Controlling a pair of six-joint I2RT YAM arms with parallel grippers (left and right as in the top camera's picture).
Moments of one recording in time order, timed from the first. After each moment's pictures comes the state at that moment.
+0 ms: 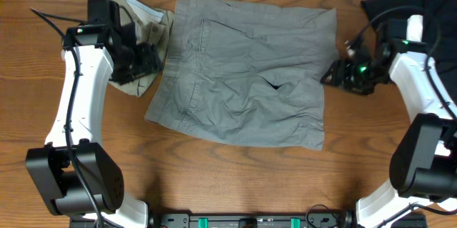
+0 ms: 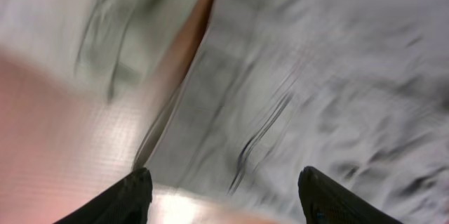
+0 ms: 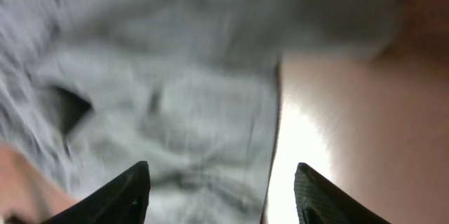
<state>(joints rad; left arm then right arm) 0.08 1.73 1.51 -1.13 0.25 -0.20 -0.13 1.83 1.32 -0.97 -0.46 0.03</state>
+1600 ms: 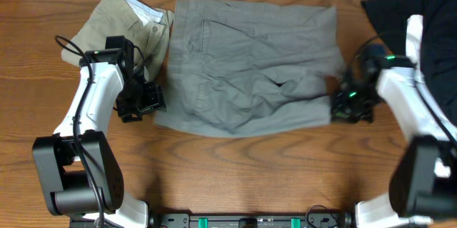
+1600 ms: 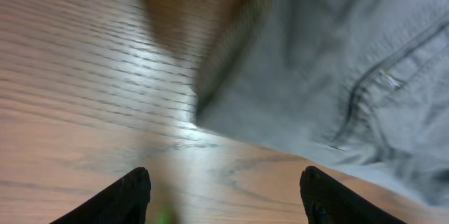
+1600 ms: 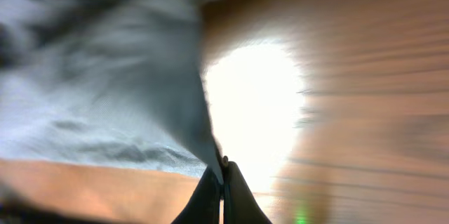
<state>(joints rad) 0.08 1.73 1.23 -1.14 0.19 -0.20 -0.09 1.67 1.20 -1.17 -0.23 0.17</state>
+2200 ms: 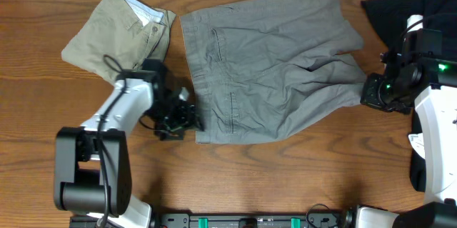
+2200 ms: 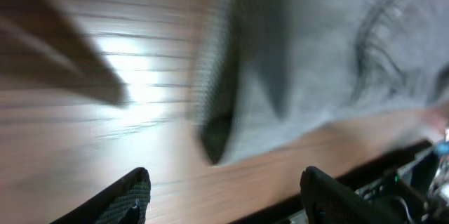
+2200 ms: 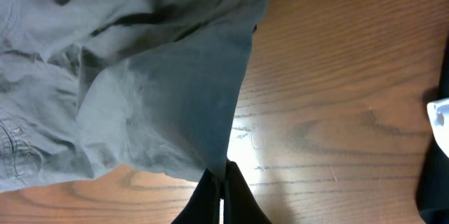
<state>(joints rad) -0.12 1.73 1.01 -1.01 0.53 -0.20 -0.17 1.45 1.29 -1.19 -0.12 0.15</state>
